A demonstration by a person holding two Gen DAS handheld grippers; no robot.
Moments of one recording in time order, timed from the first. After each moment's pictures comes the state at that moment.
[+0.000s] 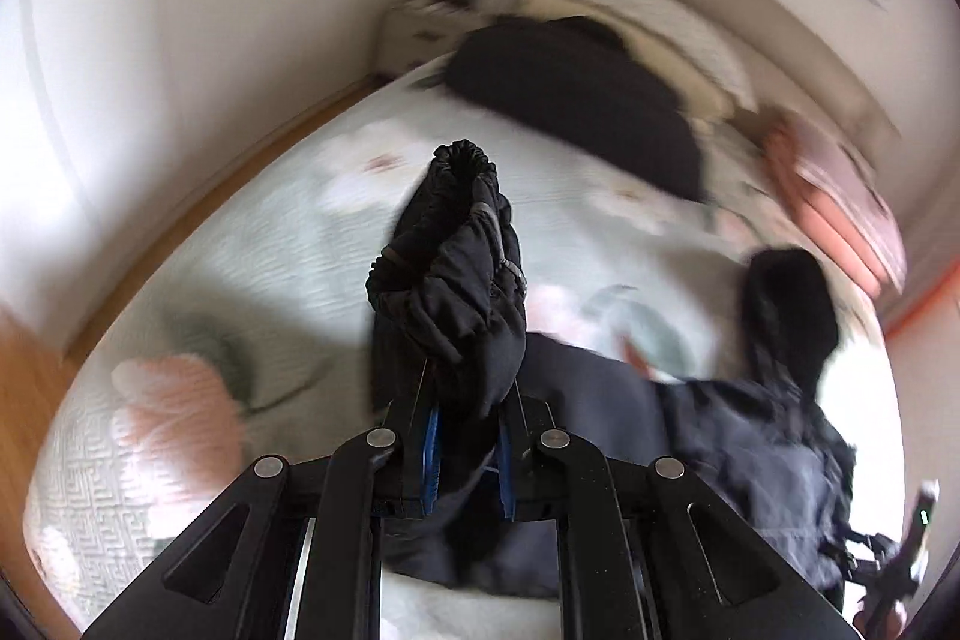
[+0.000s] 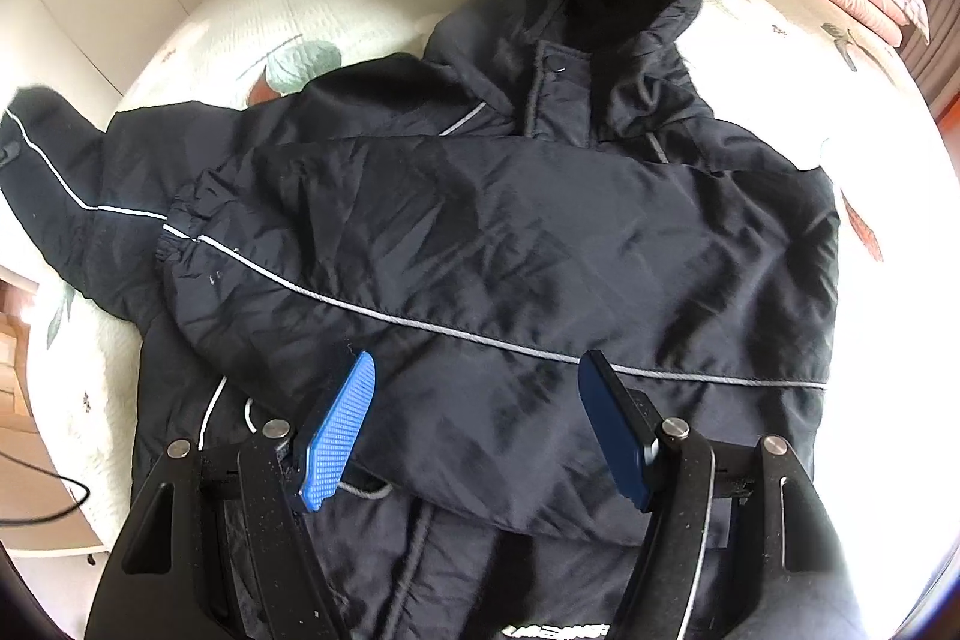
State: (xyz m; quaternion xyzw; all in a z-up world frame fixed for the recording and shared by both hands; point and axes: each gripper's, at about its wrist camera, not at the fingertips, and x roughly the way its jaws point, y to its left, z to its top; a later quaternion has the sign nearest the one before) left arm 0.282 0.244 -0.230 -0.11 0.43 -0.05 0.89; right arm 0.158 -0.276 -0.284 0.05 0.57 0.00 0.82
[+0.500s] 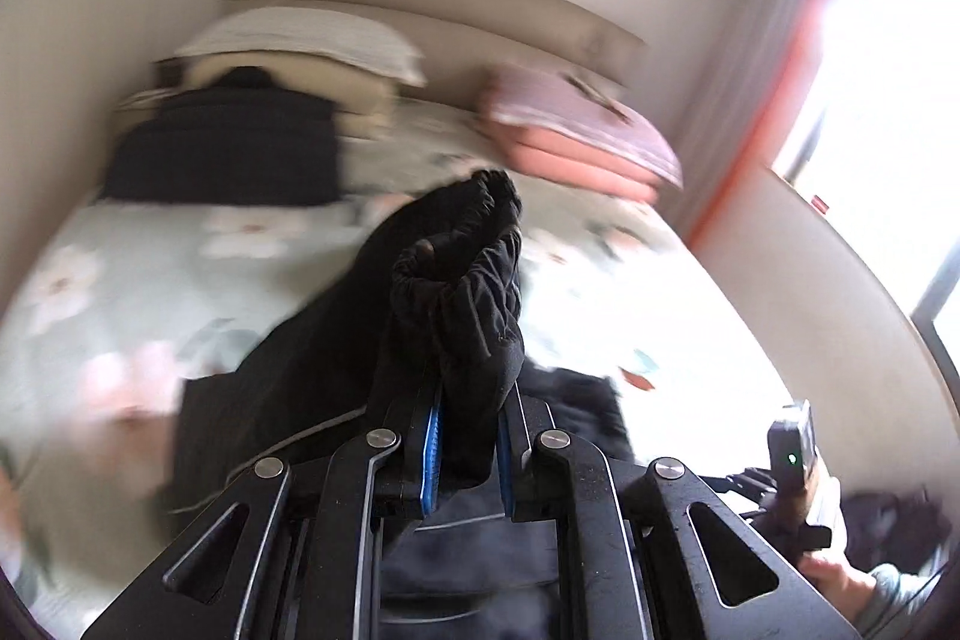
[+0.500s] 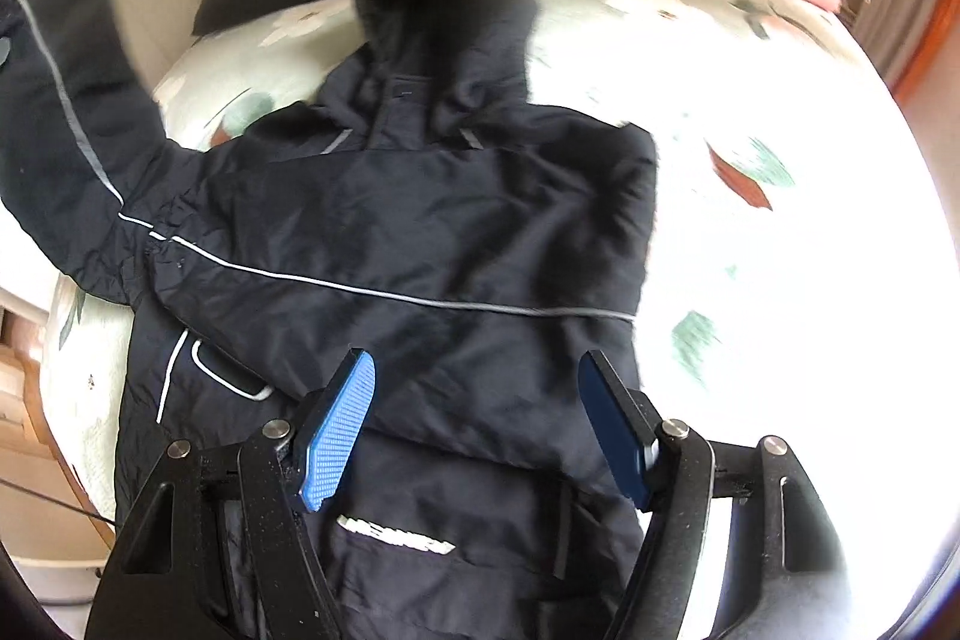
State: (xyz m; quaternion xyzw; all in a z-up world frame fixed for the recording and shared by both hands) left arm 0.192 -0.066 -0.148 -0.05 0.36 -0.32 0.88; right arm 0.074 -0.400 -0.243 0.09 0.55 -0.03 0.83
